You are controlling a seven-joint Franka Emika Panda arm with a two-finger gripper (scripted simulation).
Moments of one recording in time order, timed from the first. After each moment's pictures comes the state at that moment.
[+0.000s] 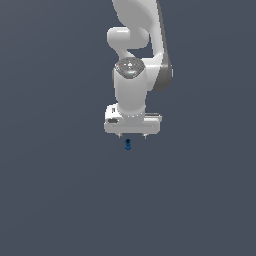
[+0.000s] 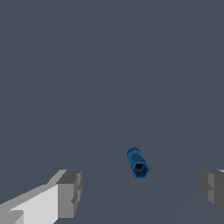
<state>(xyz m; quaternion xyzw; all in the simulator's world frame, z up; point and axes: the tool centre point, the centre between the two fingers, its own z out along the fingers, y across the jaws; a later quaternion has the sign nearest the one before) -0.001 0.018 0.173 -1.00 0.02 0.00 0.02</state>
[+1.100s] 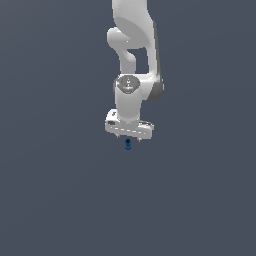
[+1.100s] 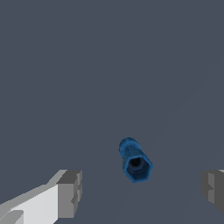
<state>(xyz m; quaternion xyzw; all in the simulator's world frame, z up) -0.038 0.003 0.105 -0.99 0.11 0.00 0.00</state>
